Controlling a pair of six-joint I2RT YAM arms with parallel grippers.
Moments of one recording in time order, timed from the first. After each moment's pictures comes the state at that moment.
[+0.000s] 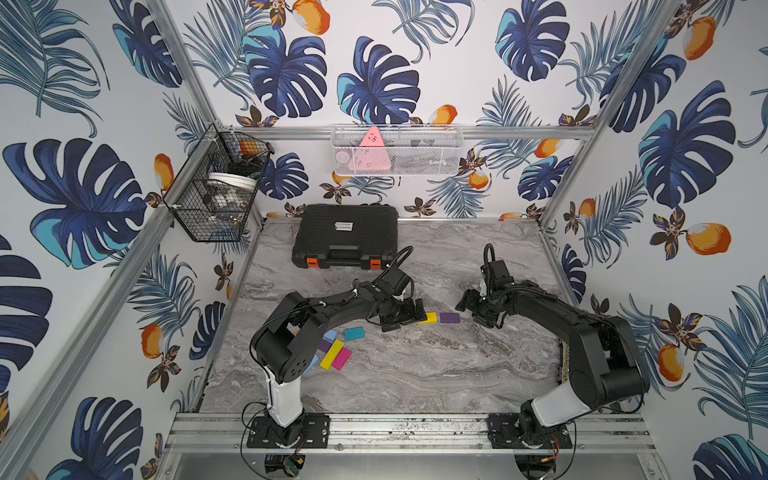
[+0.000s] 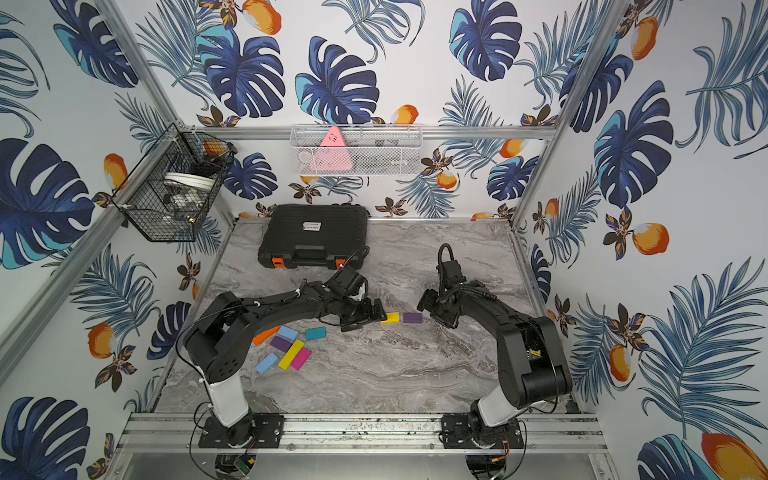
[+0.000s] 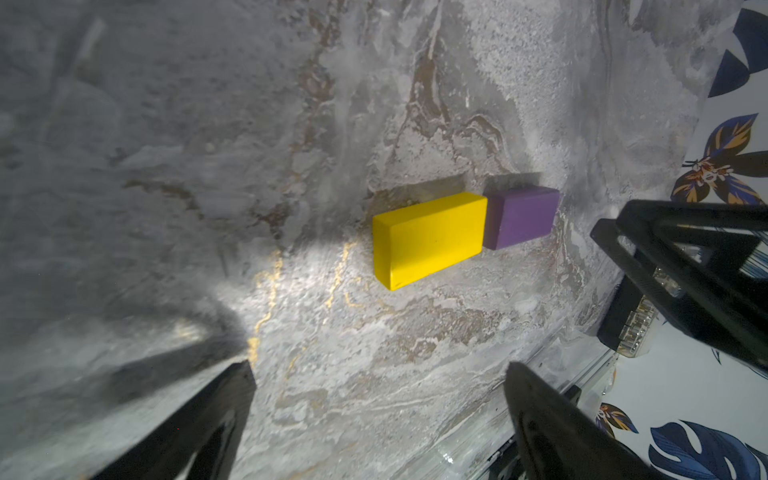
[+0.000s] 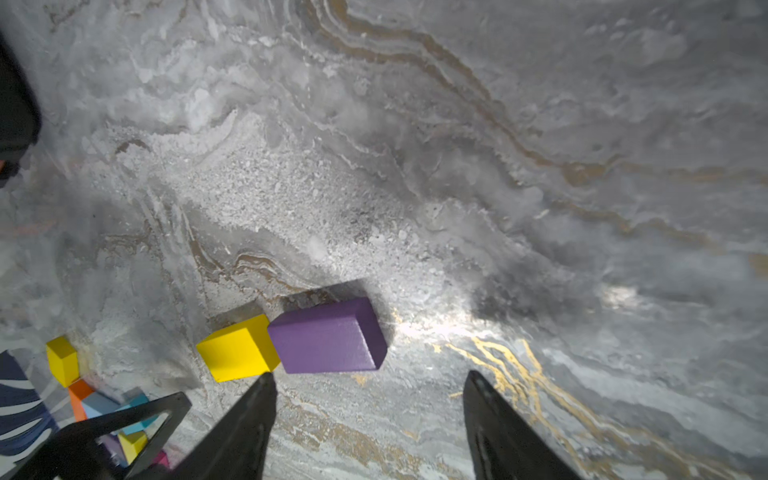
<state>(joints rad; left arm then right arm) -0.65 1.87 1.19 -0.39 0.34 -0.87 0.24 1.57 0.91 -0.54 -0.24 0.71</state>
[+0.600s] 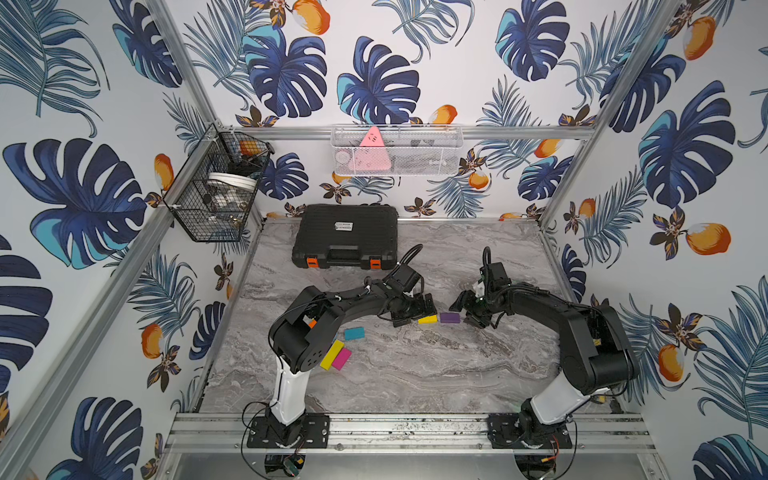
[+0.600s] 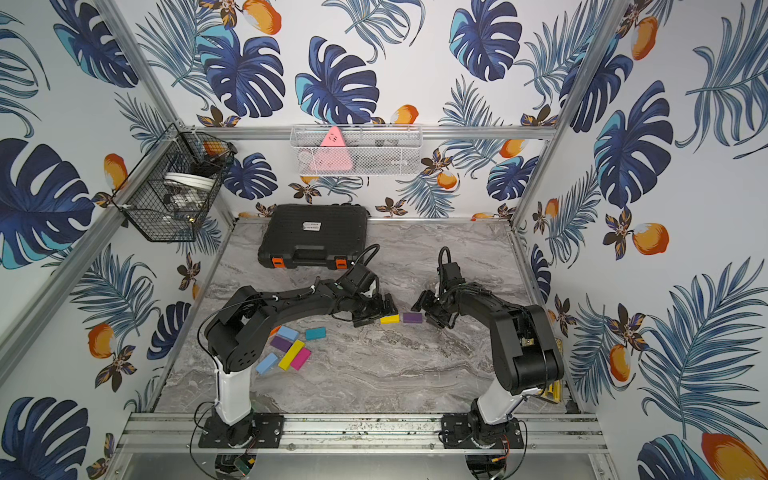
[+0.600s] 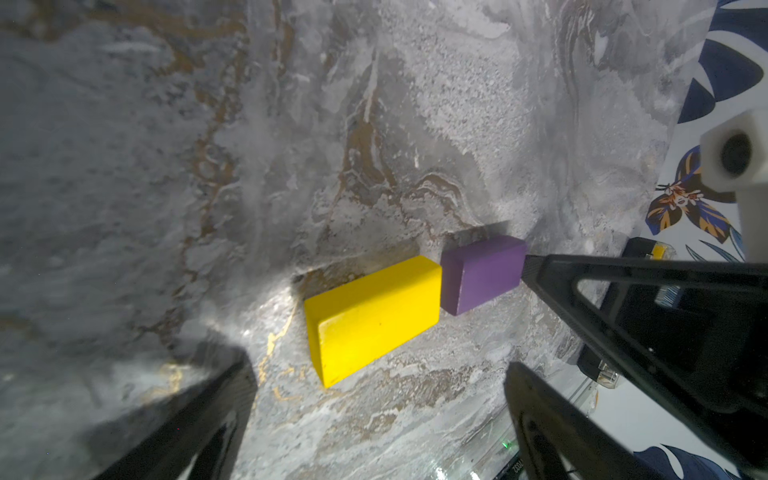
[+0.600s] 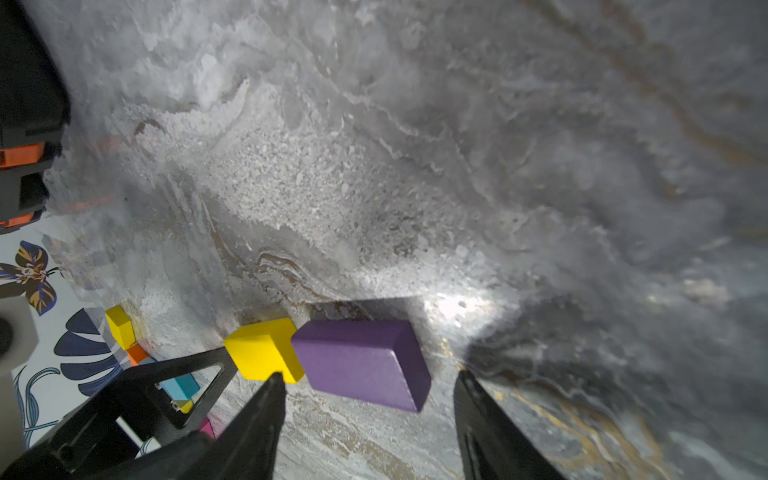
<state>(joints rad) -0.67 1.98 1.29 -0.32 0.33 -0.92 0.22 1.66 0.90 -0.44 -0.38 0.72</state>
